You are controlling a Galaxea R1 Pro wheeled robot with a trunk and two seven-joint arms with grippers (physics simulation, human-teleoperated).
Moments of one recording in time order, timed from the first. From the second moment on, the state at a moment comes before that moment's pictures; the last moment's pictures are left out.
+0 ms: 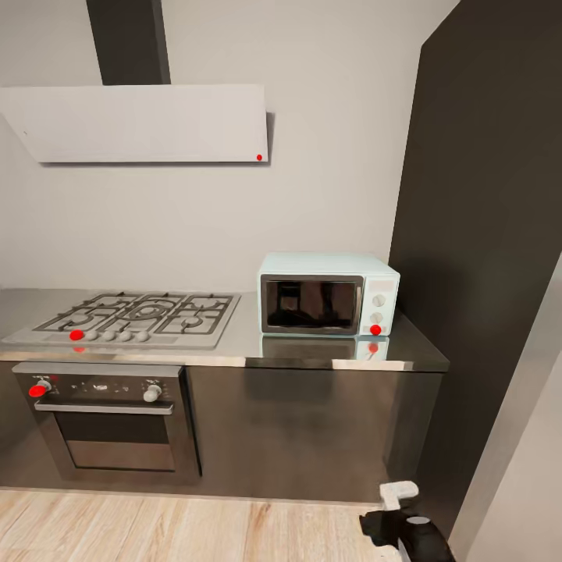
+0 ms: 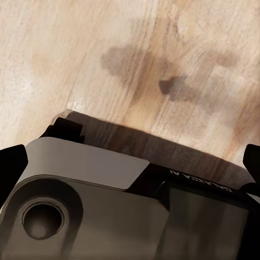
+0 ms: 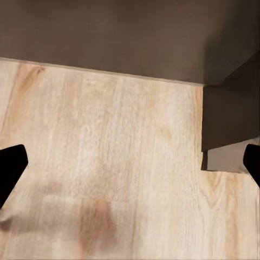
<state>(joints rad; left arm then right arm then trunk) -0.22 -0.02 -0.06 0.00 0.45 0.01 -0.04 -0.17 0.00 0.02 -1.04 0.10 0.58 0.03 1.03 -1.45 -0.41</state>
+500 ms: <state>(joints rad) -0.22 -0.02 -0.06 0.00 0.45 0.01 -0.04 -0.49 0.07 0.02 -1.34 0.10 0.83 -0.07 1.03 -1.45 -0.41</state>
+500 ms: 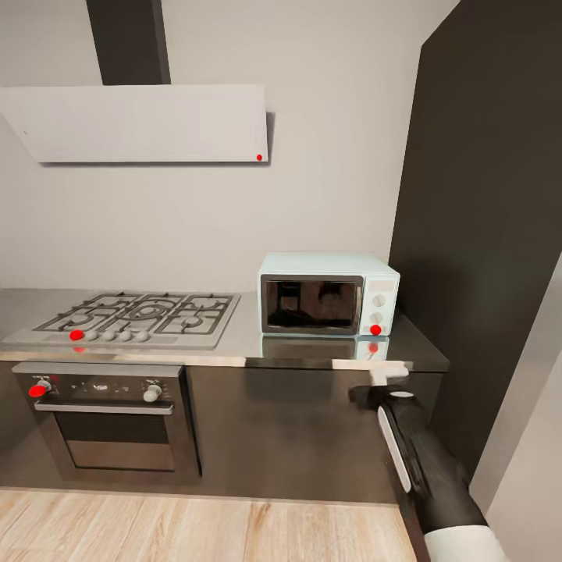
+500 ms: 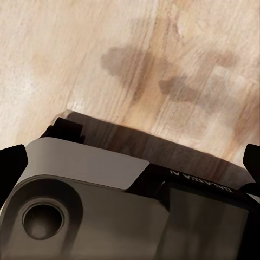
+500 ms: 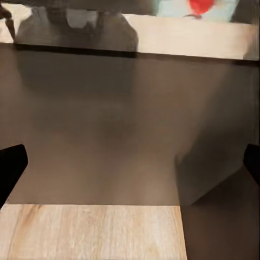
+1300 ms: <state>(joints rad) -0.22 -0.02 -0.06 0.00 0.45 0.01 -0.04 -0.76 0.07 -0.13 -0.94 0.09 0.36 -0.15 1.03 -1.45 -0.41</state>
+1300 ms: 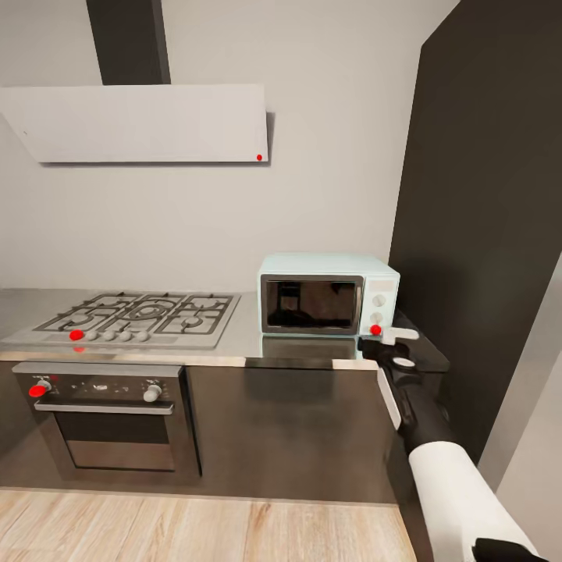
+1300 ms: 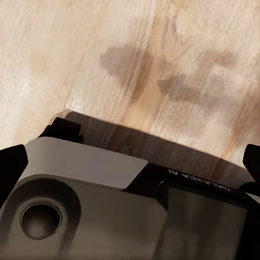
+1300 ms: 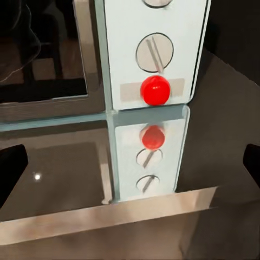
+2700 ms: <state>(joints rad) -0.22 -0.02 -0.06 0.00 0.44 0.01 -0.04 -0.76 -0.06 -0.14 -0.93 0.09 0.29 -0.02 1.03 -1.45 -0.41</state>
